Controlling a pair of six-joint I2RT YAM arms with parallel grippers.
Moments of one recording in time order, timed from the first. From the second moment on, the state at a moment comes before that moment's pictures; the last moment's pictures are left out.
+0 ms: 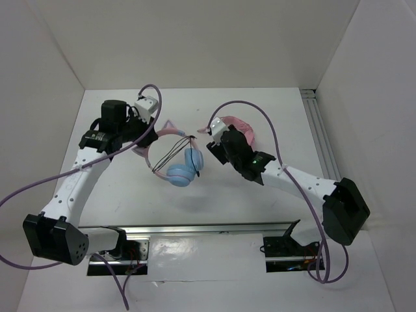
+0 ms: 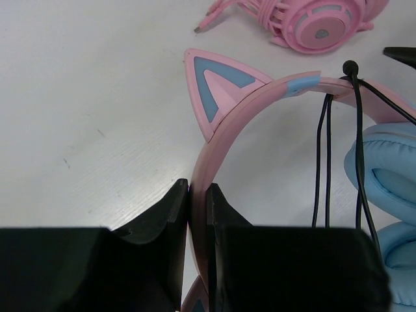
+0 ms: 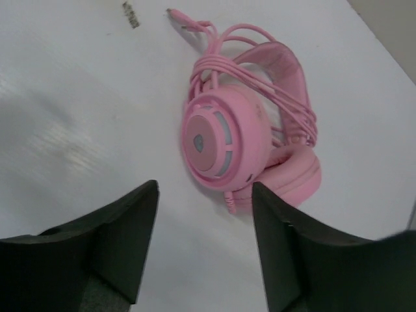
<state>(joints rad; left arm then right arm) -0.18 1.25 1.22 -0.61 0.40 0.22 0.77 1.40 0.94 -0.07 0.37 -0.25</state>
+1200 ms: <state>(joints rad) -0.03 1.97 1.36 -0.19 0.08 -0.19 0.77 1.34 1.09 -0.35 0.59 0.15</state>
